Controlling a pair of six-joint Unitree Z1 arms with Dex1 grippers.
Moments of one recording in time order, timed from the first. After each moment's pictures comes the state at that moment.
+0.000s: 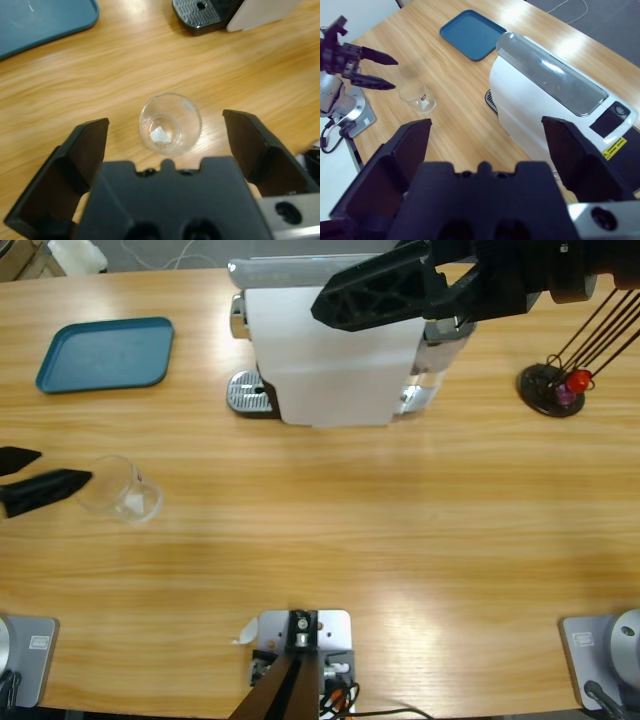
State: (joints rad) arm 0 -0.81 0.95 -0.49 0.30 0.19 -0.39; arm 1 0.88 1.41 -1.20 0.38 0.10 0.10
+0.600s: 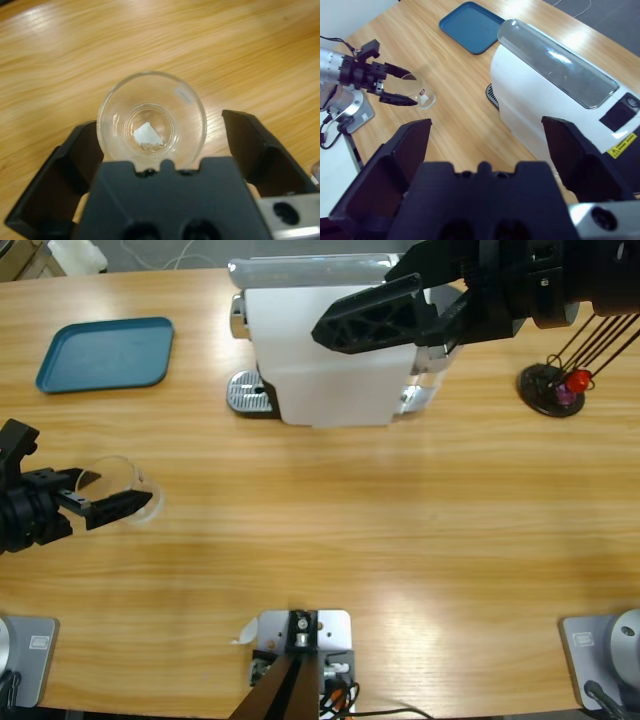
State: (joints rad) arm 0 -0.94 1.20 -0.35 0.01 0.25 -0.50; arm 1 0.88 1.42 -1.17 0.35 0.11 0.10
